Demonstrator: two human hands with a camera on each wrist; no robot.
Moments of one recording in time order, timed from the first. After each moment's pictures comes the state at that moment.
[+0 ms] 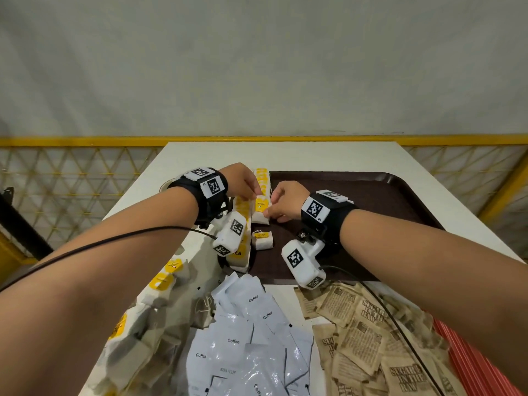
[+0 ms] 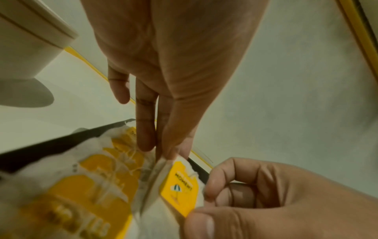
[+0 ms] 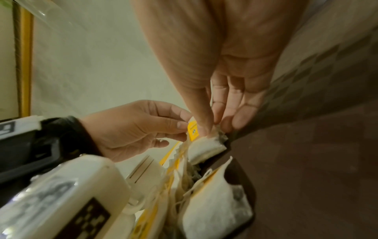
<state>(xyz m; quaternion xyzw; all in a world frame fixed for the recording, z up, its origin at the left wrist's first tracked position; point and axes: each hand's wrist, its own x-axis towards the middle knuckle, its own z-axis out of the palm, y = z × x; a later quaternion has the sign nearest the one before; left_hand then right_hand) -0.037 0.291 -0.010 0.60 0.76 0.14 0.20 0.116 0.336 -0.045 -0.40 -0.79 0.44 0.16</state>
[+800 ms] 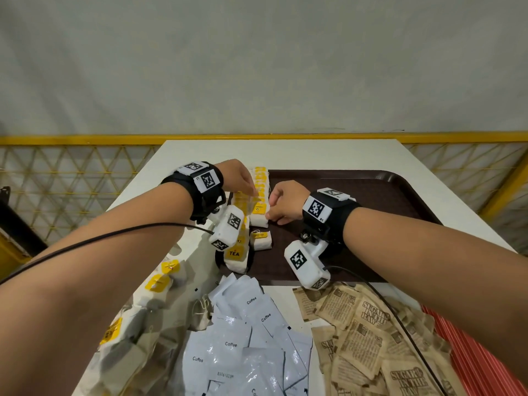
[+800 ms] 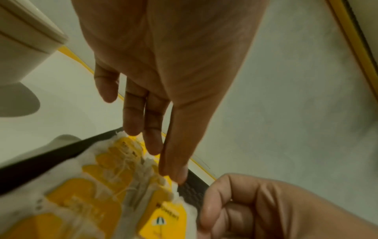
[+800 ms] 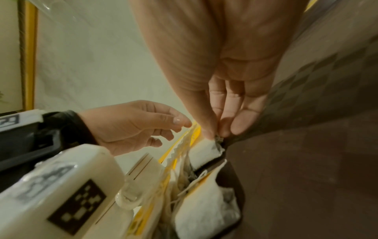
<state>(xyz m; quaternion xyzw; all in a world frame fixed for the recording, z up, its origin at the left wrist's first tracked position) -0.045 0.299 -0.010 0.58 0.79 0.12 0.19 0.120 0.340 -0.044 -0.39 -0.79 0.46 0.12</state>
